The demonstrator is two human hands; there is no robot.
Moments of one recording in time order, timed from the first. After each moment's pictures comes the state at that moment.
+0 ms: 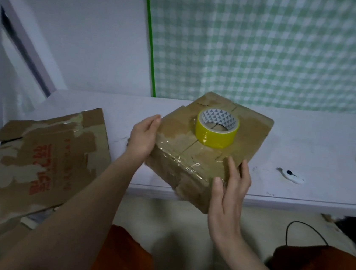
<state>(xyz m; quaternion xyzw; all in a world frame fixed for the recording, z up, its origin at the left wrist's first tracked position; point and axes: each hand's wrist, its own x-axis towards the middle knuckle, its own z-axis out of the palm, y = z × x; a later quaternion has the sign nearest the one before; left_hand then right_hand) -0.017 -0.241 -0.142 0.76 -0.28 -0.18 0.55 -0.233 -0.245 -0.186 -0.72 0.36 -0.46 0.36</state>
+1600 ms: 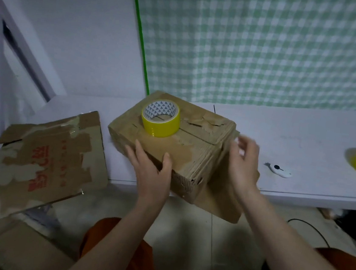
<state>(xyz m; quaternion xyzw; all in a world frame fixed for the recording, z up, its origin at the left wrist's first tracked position) -0.133 -0.206 -0.162 0.79 -0.23 -0.10 0.55 -0.250 -0.335 -0.150 -0.62 0.47 -0.44 0.45</state>
